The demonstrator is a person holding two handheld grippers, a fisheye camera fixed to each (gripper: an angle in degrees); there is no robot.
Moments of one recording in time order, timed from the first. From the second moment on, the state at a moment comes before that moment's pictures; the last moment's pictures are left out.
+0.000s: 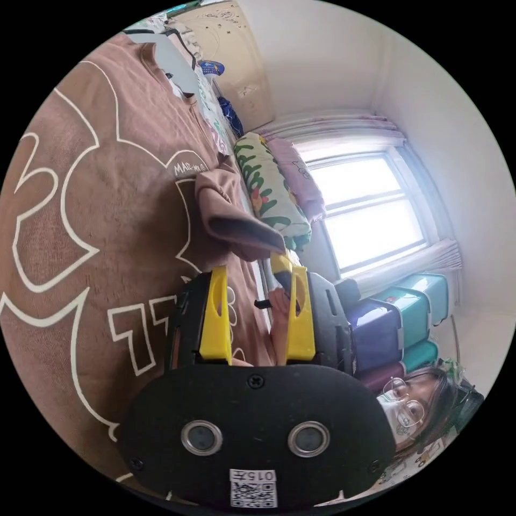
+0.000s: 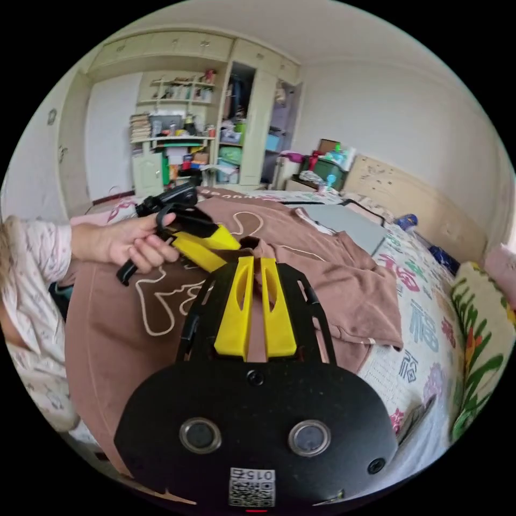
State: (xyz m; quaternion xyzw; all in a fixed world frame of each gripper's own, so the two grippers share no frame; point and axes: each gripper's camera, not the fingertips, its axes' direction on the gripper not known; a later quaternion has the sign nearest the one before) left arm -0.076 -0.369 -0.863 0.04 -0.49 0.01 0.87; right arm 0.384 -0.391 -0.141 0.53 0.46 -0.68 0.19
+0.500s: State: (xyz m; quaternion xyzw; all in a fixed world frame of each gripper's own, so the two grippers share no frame) left arm -0.089 -0.315 -0.824 0.06 -0.55 0.10 0.83; right arm 0.370 -0.343 -0.161 0.46 0.50 -0.71 0.17
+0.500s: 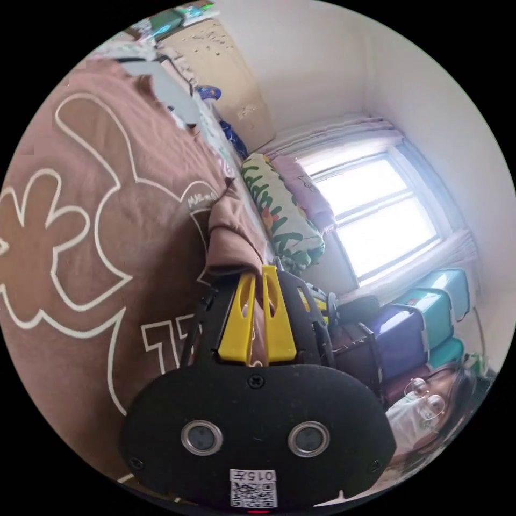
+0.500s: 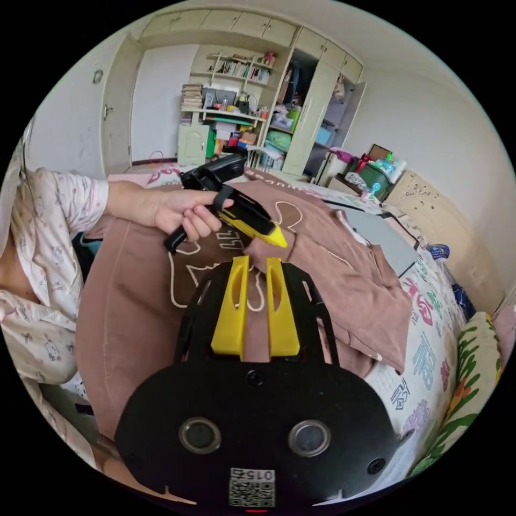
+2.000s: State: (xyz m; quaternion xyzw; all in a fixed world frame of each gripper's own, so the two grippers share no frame) left arm -0.133 -0.062 -0.657 -0.02 -0.65 0.15 0.74; right arm 0.210 -0.385 -0.324 0.63 0.54 -0.46 0.31
